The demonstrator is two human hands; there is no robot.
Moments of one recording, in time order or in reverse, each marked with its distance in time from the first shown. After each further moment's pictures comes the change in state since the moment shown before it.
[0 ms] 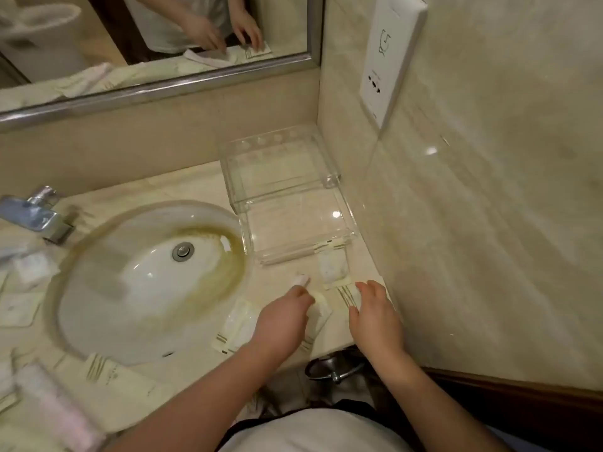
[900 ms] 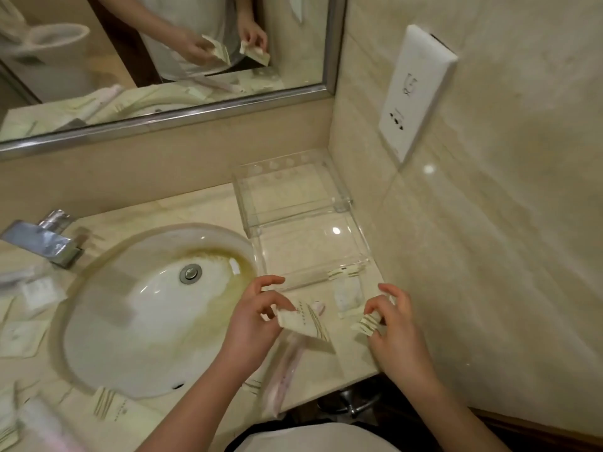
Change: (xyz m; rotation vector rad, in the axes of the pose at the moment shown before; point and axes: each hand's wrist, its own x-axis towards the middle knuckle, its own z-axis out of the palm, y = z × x) left_hand -0.018 -0.040 -0.079 -0.813 0.392 -0.073; right_hand -0.003 -0.037 -0.061 0.295 0.030 -0.103
